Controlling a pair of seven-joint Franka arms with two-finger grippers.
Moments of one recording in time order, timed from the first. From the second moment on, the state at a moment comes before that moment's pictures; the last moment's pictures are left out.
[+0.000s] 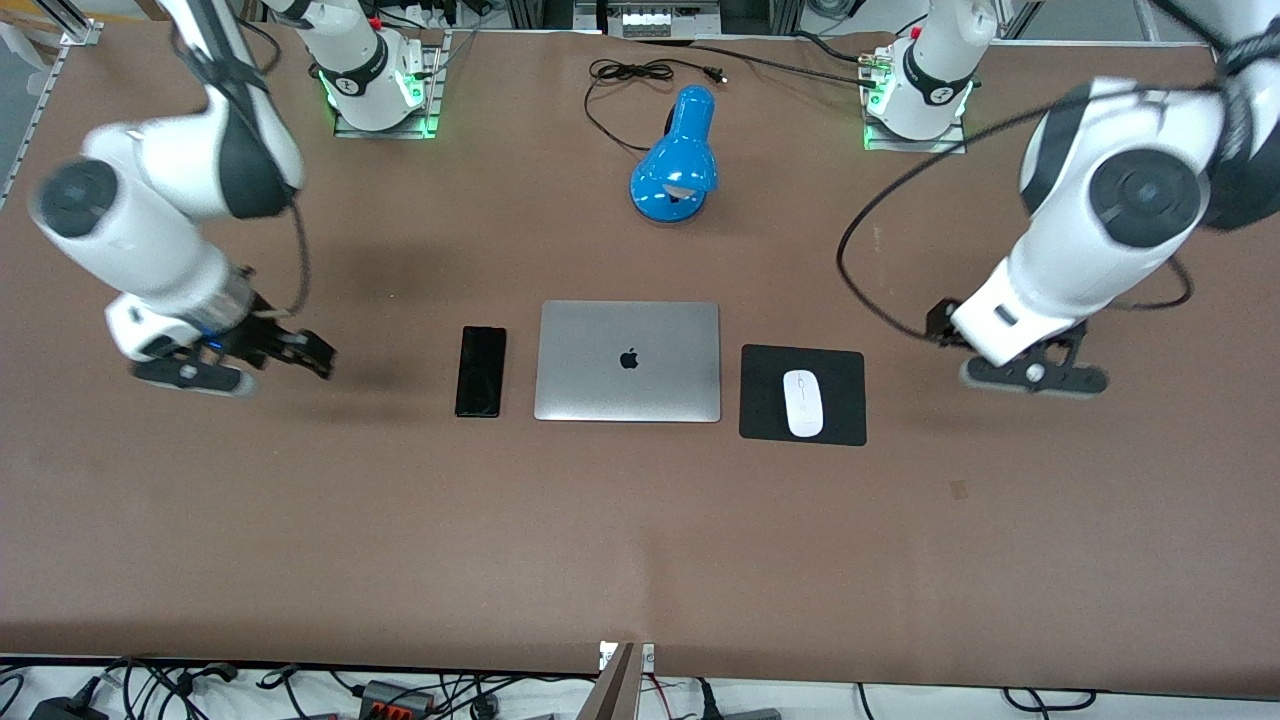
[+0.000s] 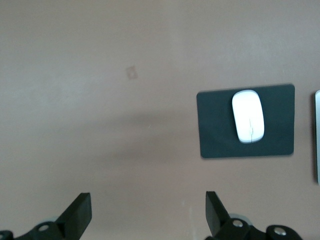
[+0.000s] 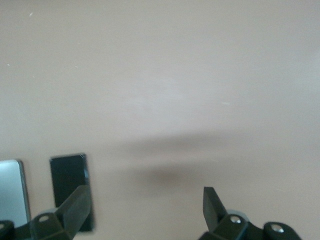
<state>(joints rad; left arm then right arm) -0.15 0.20 -0.09 -1.60 0.16 1.71 -0.13 -0.05 0.12 0.15 -1.93 -0.06 2.16 0.23</state>
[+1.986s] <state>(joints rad) 0.00 -0.08 -0.09 -1.78 0.01 1.69 -0.05 -0.12 0.10 0.07 -1.56 -0.05 1.61 0.06</state>
